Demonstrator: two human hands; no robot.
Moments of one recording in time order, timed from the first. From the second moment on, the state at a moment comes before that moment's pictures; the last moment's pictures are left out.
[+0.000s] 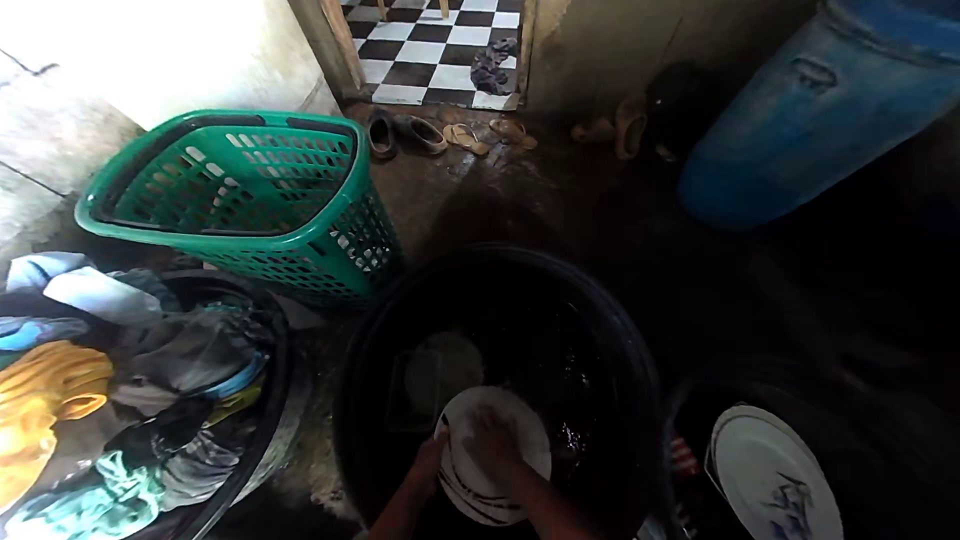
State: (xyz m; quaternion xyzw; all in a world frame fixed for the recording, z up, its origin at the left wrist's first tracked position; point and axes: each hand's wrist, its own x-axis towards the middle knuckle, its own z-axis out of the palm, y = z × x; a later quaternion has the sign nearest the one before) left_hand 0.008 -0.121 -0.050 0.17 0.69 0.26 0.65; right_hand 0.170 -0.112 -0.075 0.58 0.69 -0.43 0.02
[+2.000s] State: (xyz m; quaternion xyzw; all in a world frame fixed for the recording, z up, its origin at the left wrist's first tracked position) left_hand -0.050 -0.104 -0.020 0.55 0.68 -0.09 0.47; right_hand 0.521 -0.200 0.068 0.84 0.28 -0.44 -0.16
